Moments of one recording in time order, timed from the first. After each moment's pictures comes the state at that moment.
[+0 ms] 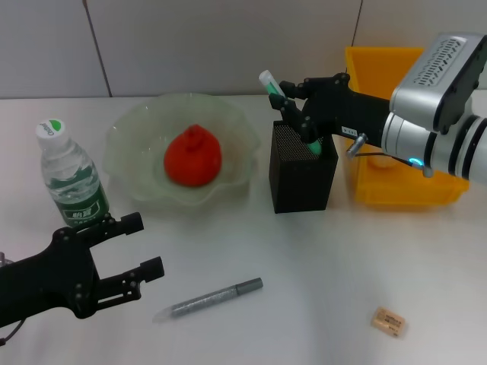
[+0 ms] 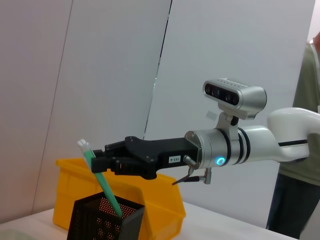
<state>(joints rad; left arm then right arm) -0.33 -2.06 0.58 0.56 1.86 1.83 -1.11 0.59 2.09 -1.37 -0.71 -1.29 -0.80 1.11</state>
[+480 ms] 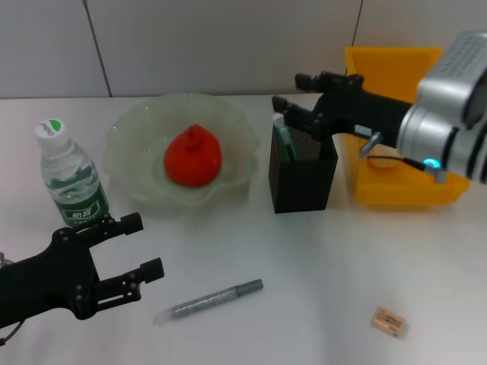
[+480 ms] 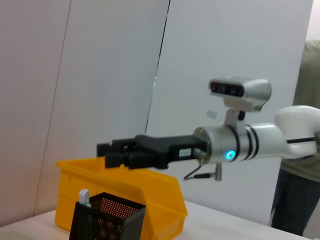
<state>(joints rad) -0.33 -2.06 0.58 0.56 1.86 1.83 -1.09 0.53 2.08 -1.38 -0.80 -1.29 -0.82 1.23</state>
